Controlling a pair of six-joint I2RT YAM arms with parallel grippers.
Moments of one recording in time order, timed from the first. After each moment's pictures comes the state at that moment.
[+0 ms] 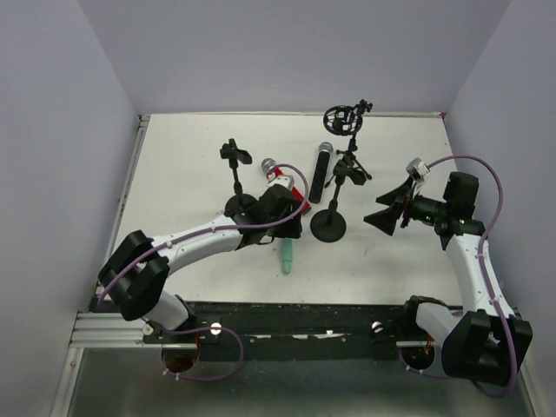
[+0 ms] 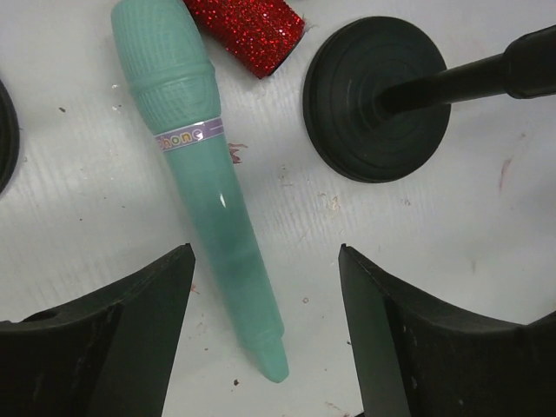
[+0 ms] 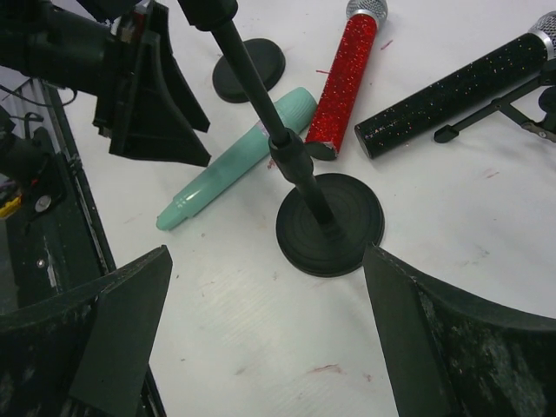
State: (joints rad) left arm -0.84 1.45 0.91 -0.22 -0.14 -0.63; right arm -0.20 1.02 0.72 -0.32 -1.19 -0.30
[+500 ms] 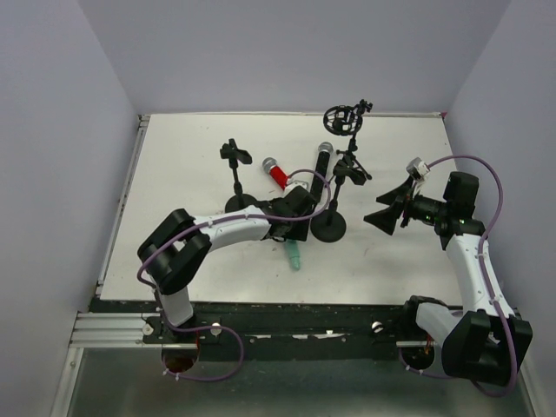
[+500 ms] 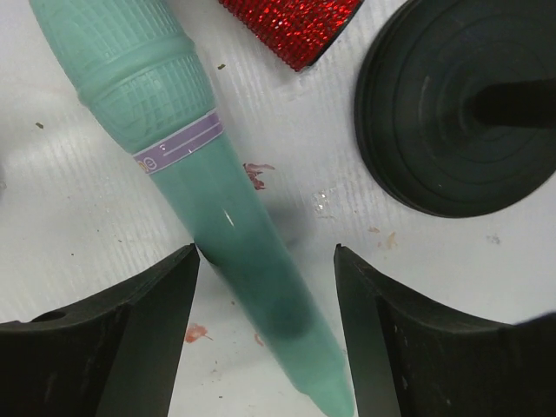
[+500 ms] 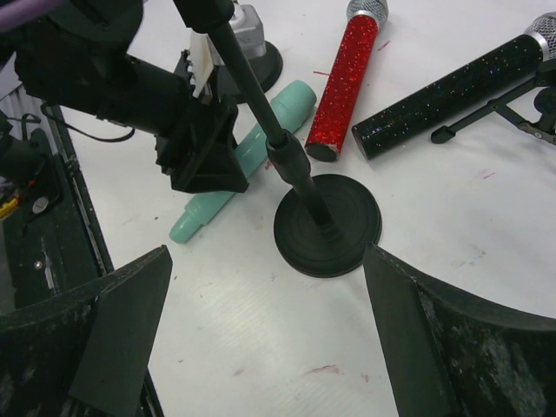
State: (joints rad) left arm -0.89 1.73 1.10 -0.34 -0.23 -0.59; right arm -0.20 1.02 0.72 -0.31 -1.19 -0.29
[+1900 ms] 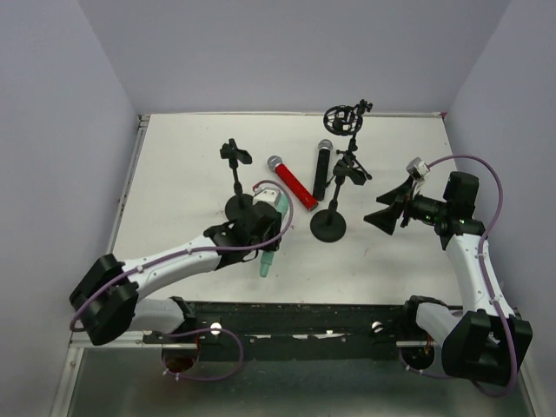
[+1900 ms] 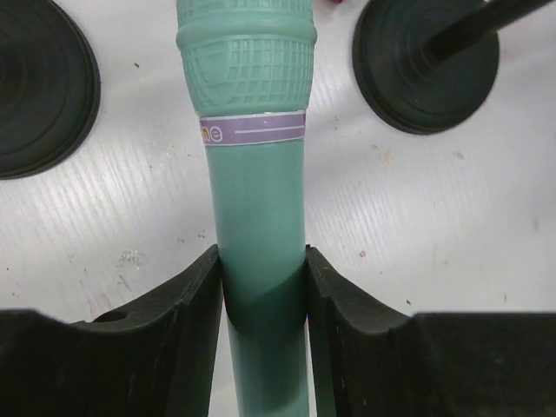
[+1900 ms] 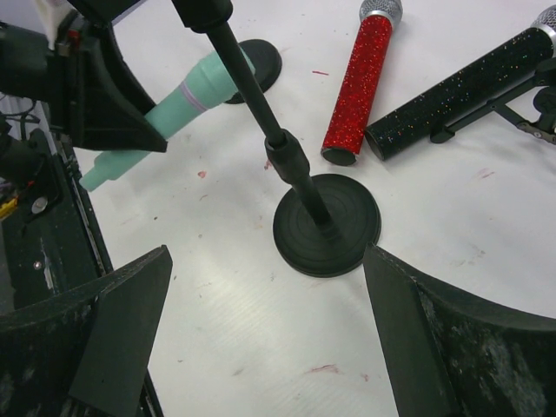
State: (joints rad) left arm -0.89 1.33 0.78 -0.25 -0.26 -0.55; right arm -0.20 1.02 0.72 -0.31 -1.18 -0.29
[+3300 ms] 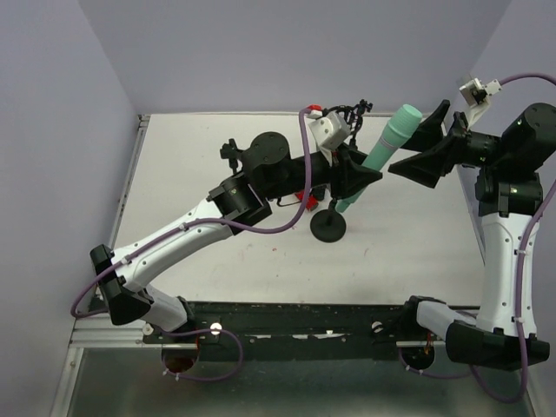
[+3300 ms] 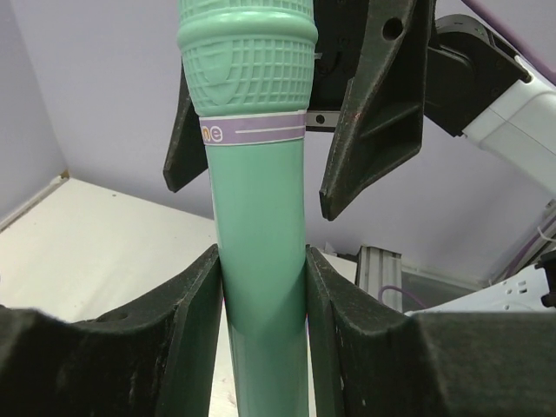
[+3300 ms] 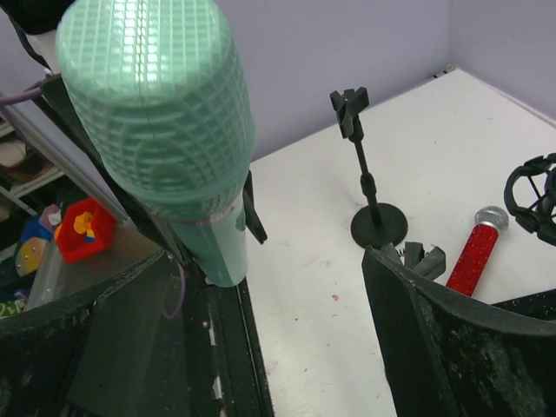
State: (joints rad) left arm -1.01 1.43 1.56 0.05 0.31 -0.20; right arm -0.17 1.12 1.47 -0.25 -1.47 0.41
